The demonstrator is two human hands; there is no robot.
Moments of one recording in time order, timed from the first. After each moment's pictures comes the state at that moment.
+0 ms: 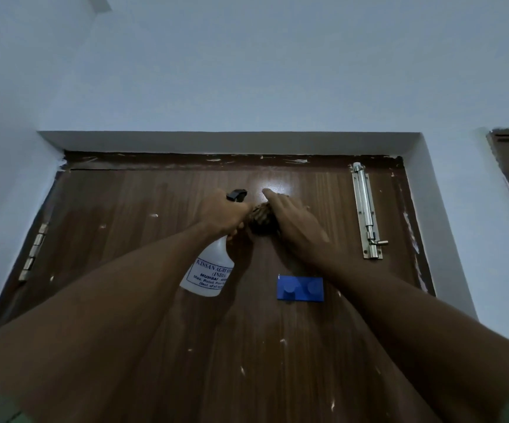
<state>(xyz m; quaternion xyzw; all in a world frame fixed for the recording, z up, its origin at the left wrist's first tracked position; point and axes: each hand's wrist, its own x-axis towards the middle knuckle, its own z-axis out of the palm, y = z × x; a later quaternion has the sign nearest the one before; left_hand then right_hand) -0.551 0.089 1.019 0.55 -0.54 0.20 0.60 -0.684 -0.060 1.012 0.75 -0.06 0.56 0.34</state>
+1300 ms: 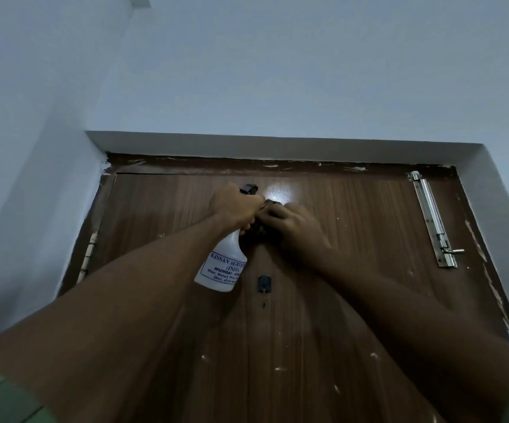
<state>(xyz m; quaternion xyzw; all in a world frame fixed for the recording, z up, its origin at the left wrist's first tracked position) -0.425 0.153 1.046 0.53 -0.55 0.19 0.61 -0.545 0.008 1.017 0.71 -0.01 0.56 0.43</state>
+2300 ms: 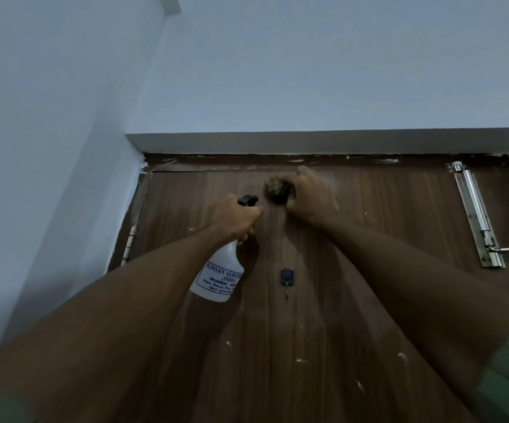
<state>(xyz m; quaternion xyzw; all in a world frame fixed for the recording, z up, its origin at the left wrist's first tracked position) -0.396 0.182 1.012 0.57 -0.53 0.20 0.59 -0.525 0.037 1.077 0.73 -0.12 0.61 0.28</state>
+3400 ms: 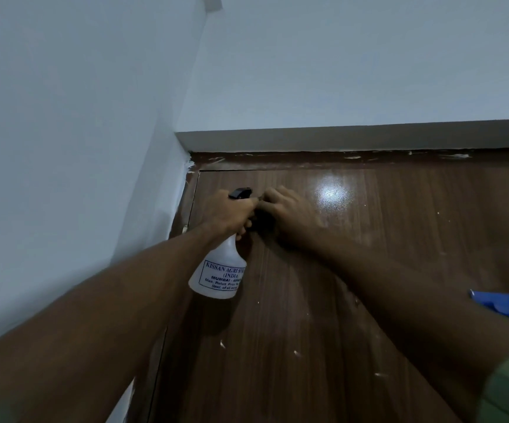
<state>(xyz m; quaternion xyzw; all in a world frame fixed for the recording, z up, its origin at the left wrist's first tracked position) -0.291 0.248 1.012 0.54 -0.51 0.20 0.64 -0.387 0.090 1.040 0.72 0.05 0.53 0.44</state>
